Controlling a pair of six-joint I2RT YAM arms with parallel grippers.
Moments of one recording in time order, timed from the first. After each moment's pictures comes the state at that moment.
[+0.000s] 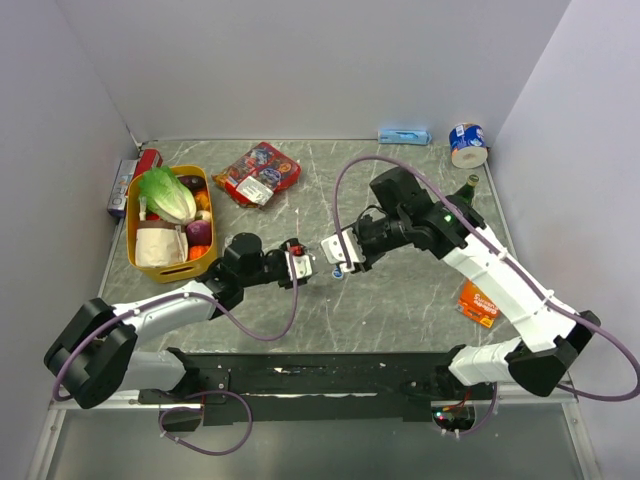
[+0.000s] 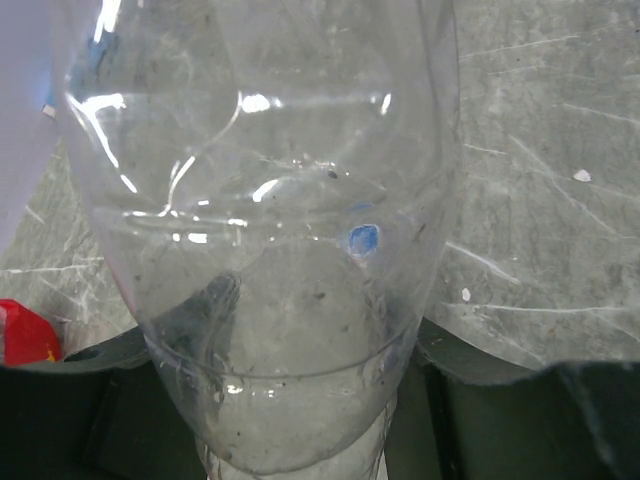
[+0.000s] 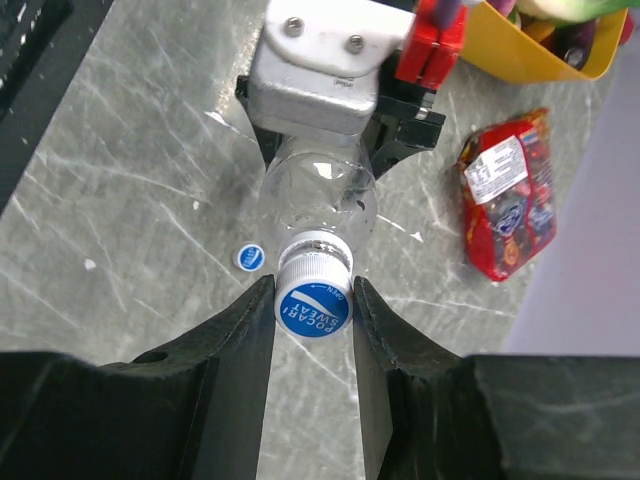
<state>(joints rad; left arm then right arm) -0.70 1.26 0.56 0.43 0.49 0.58 0.72 1.31 1.51 -1.08 -0.57 -1.33</state>
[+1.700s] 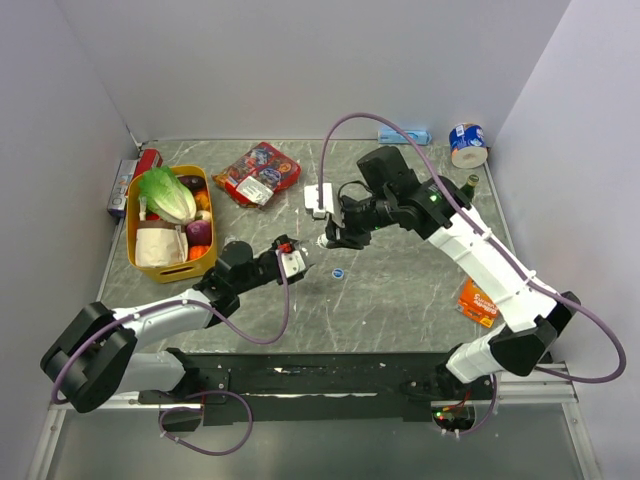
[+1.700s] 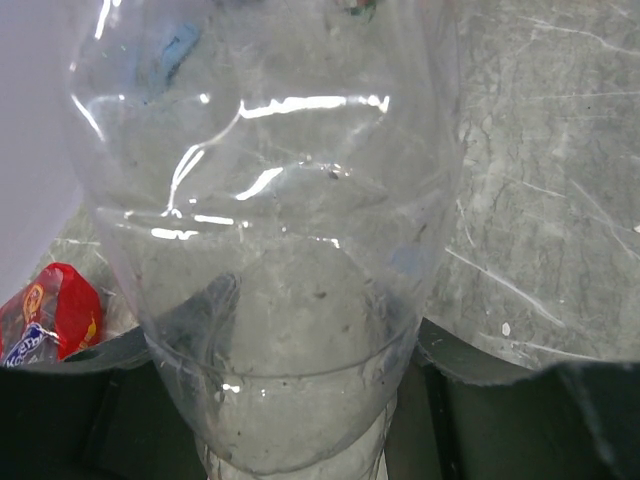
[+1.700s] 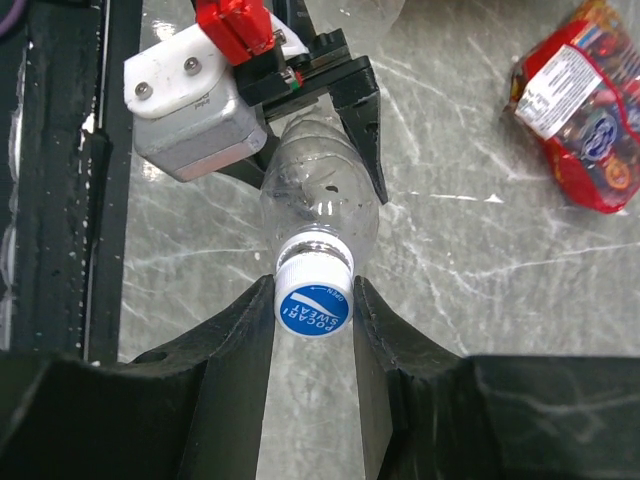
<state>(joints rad) -0.70 1.23 0.47 0.65 0.36 0.47 0.72 1.45 1.69 -1.06 -0.54 -0.80</state>
